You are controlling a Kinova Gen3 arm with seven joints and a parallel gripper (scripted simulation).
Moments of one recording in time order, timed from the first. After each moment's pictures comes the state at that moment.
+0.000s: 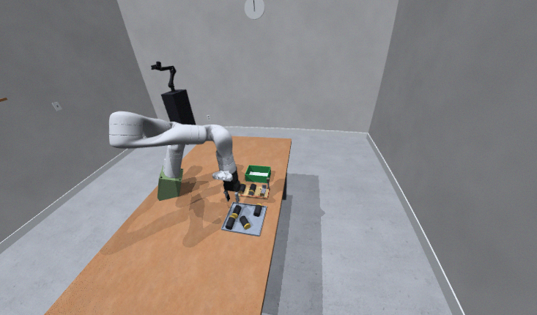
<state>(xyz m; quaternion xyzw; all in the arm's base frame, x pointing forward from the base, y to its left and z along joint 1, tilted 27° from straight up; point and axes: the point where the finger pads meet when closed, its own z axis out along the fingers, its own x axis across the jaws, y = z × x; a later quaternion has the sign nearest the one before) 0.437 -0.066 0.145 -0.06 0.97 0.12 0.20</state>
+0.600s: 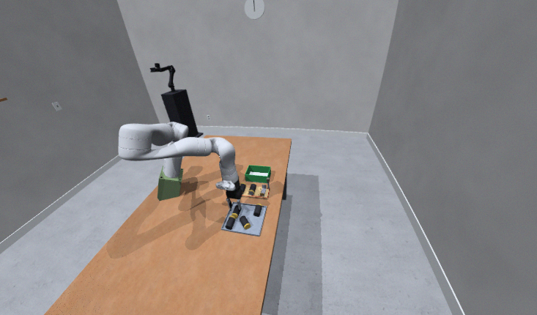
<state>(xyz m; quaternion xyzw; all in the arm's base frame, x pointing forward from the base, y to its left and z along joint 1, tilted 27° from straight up) 0.455 -0.045 0.093 -0.06 0.97 0.13 0.19</state>
